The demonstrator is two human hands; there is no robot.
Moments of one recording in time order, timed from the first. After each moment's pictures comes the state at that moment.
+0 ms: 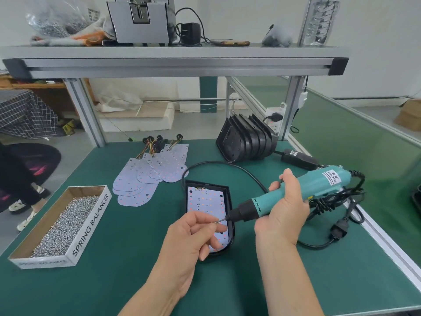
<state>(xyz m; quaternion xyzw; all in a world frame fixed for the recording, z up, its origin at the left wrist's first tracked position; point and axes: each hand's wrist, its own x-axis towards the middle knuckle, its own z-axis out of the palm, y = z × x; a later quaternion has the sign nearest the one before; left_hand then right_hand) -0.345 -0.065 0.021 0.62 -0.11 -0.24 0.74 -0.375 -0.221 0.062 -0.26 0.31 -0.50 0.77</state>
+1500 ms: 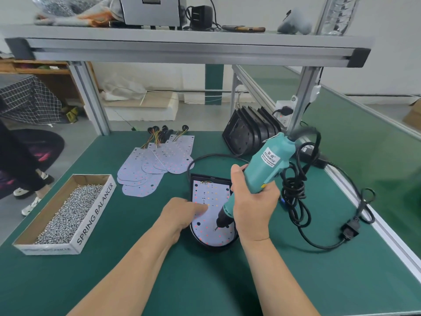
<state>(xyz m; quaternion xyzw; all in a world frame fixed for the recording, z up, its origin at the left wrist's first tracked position) -0.250 -0.076 -0.019 0.79 -0.01 -0.29 0.54 -0.341 -0.185 0.033 -0.57 0.15 -0.51 0.63</state>
